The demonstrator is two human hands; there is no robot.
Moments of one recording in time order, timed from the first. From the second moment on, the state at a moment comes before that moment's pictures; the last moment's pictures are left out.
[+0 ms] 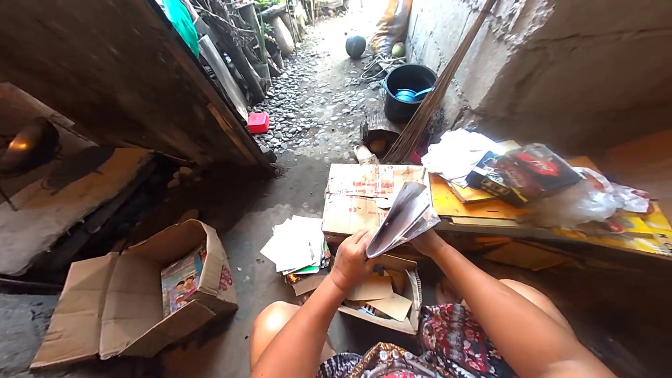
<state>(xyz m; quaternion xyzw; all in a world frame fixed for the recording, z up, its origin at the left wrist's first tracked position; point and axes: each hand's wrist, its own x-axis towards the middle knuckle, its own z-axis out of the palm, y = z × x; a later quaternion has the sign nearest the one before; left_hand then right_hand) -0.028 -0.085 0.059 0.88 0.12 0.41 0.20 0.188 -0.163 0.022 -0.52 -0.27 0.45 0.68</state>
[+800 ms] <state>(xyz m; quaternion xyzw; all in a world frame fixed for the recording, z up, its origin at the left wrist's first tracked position) -0.028 -0.057 0.029 0.72 0.25 0.39 0.51 0.209 -0.154 0.023 -0.59 -0.33 0.25 0.69</state>
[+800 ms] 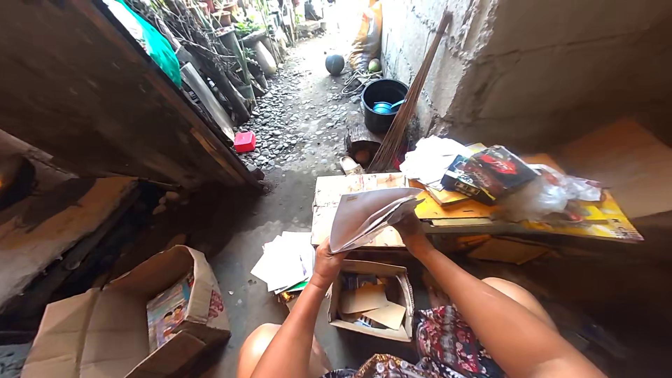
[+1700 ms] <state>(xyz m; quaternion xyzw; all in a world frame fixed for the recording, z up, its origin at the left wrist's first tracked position) -0.114 0.028 0.089 0.69 0.54 0.30 0.38 0.184 -0.194 -0.022 -0.72 -0.40 0.50 0.26</state>
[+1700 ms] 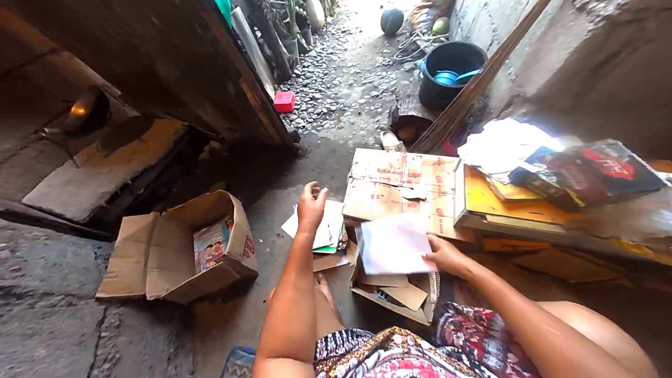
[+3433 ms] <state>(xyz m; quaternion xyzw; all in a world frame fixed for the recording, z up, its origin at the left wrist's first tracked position) -0.177 0.097 0.002 0.55 0.75 0.07 0.37 0.123 -0.199 -0.178 -0.73 -0.52 0.41 -0.14</state>
